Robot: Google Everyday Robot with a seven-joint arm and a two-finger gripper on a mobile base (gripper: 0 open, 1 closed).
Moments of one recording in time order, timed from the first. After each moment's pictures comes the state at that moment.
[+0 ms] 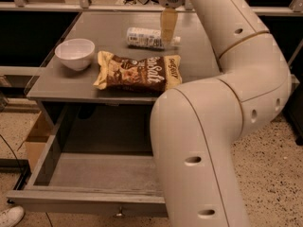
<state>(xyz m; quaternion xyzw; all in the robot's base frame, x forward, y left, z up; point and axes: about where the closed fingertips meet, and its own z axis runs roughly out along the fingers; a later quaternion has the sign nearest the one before) 0.786 -0.054 0.944 -0.69 0.69 -0.12 0.19</state>
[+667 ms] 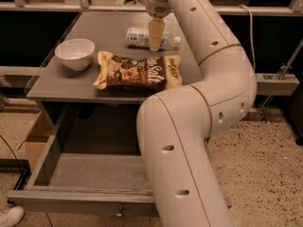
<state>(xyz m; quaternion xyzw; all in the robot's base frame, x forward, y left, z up) 0.813 -0.013 0.906 -0.71 0.67 -0.09 0.20</state>
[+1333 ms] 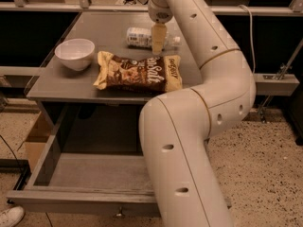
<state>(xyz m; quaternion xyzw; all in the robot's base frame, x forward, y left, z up) 0.825 -0.023 0.886 -0.70 0.68 -0.10 0.20</state>
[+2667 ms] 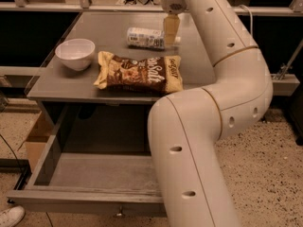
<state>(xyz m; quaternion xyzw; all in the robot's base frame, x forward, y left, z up) 0.821 -0.065 0.918 -0.69 0.68 -0.12 0.21</state>
